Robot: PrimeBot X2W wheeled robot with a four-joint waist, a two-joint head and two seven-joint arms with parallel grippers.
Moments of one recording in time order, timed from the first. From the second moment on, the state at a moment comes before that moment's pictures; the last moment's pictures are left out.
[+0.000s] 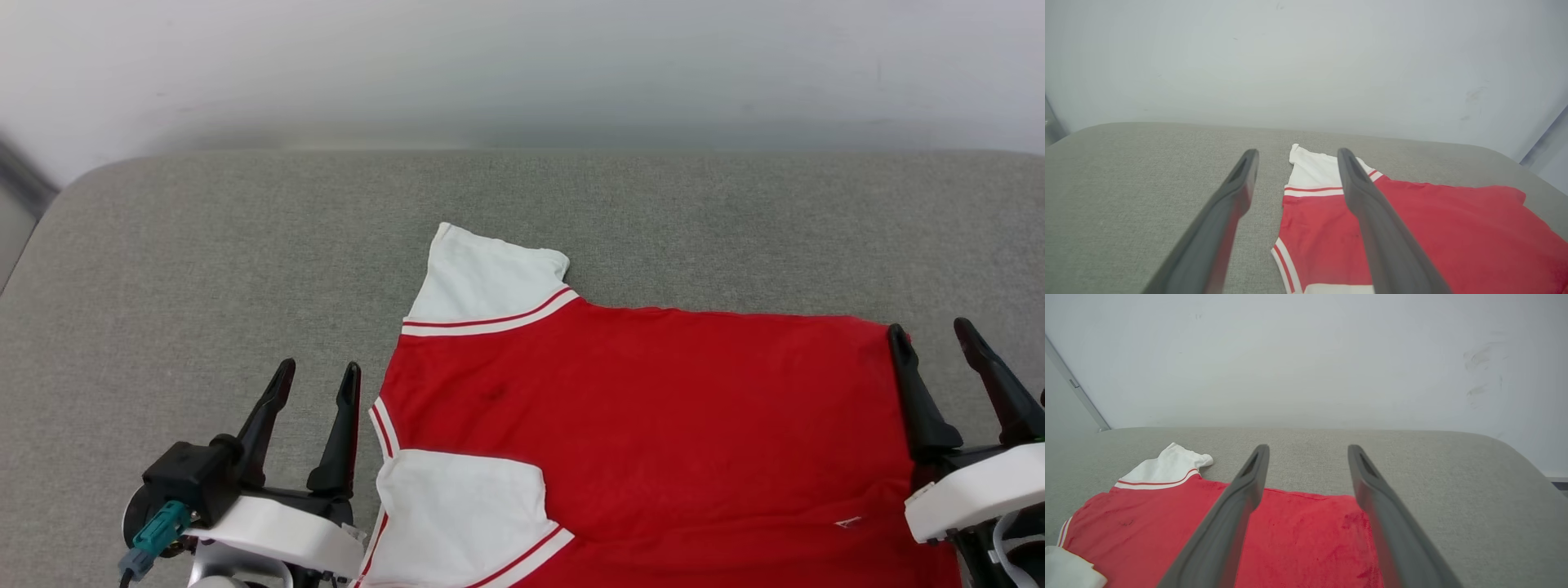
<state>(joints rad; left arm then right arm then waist) -0.05 0.43 -0.37 -0.07 -0.61 0.17 -0.26 -0.02 -0.22 -0.08 -0.15 0.33 0.13 0.09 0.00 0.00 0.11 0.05</state>
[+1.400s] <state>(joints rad) -1.00 0.73 -0.41 0.33 -0.86 0.00 1.03 -0.21 -0.15 0.06 -0.06 0.34 0.13 -0.04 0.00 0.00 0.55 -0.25</state>
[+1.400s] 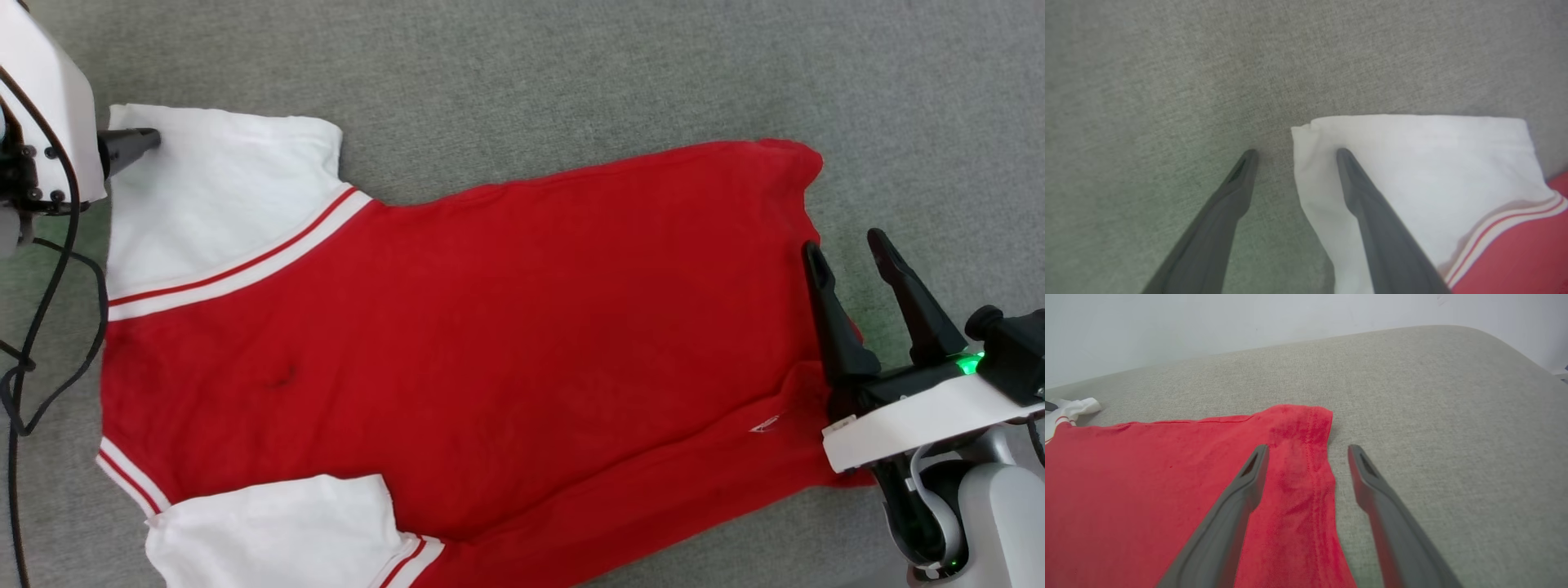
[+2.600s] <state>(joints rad) -0.87 0.68 -0.48 0.04 -0.88 -0.12 0.76 -0.30 -0.48 0.05 -0.13 0.42 0.13 0.63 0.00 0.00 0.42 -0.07</state>
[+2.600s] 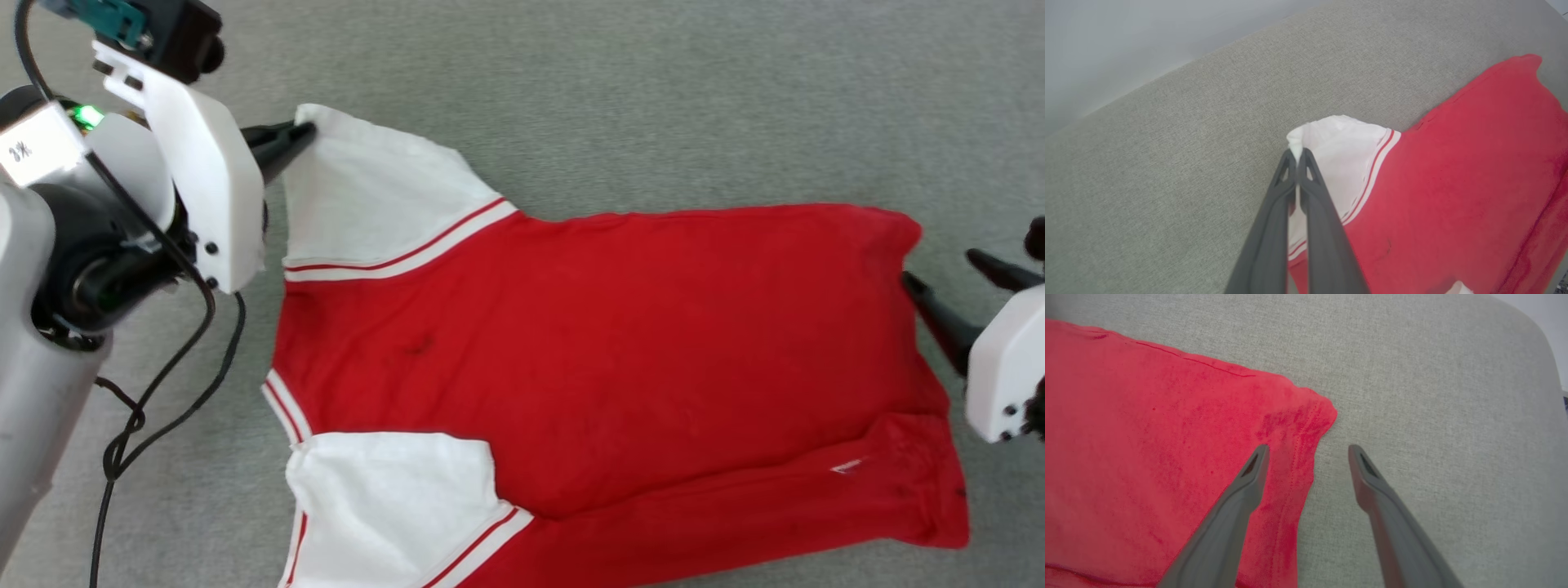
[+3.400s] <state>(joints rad) -0.78 0.65 -0.51 -0.29 -0.85 -0.10 0.67 -0.53 -0.60 0.12 0.07 0.36 0.13 1.09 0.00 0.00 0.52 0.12</state>
